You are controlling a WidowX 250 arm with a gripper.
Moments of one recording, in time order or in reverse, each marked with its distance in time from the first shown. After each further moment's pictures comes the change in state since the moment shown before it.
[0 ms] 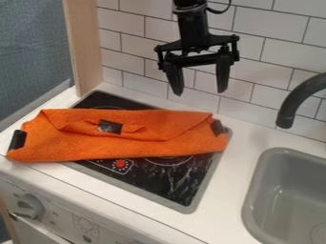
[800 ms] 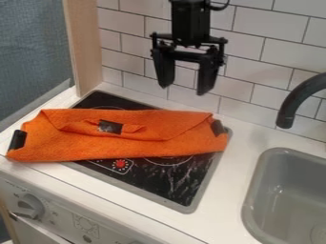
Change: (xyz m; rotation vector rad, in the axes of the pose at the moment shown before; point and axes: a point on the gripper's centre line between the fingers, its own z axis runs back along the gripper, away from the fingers) arm -0.010 0.026 0.014 0.114 0.205 -0.437
